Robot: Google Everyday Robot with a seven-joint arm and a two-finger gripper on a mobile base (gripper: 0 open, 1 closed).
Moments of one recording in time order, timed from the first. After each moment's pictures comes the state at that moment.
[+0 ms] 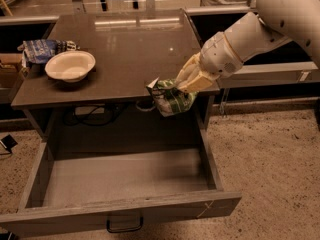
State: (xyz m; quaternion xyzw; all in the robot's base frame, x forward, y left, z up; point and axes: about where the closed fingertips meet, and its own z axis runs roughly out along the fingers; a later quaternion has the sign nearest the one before) arm 0.566 -0.065 0.877 -0.71 0.60 0.21 0.31
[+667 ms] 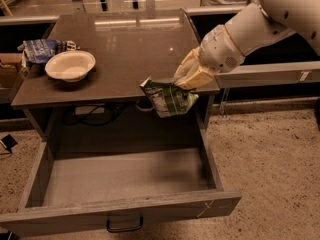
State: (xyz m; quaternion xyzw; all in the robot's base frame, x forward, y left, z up) arm 0.556 -0.059 0.896 -0.71 0.59 0.21 0.31
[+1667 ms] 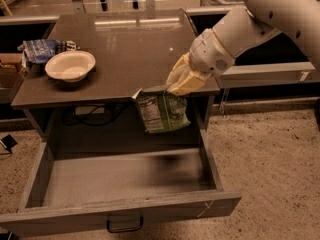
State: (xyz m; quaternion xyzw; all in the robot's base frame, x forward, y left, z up) arm 0.540 -0.037 0.889 -0.73 0.58 0.23 0.28
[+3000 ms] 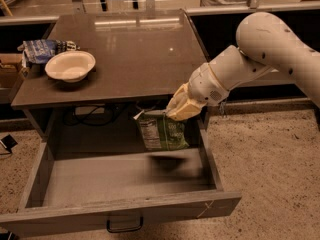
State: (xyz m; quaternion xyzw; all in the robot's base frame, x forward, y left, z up) arm 0.524 -0.039 0.819 -0.68 0.63 0.26 0.27
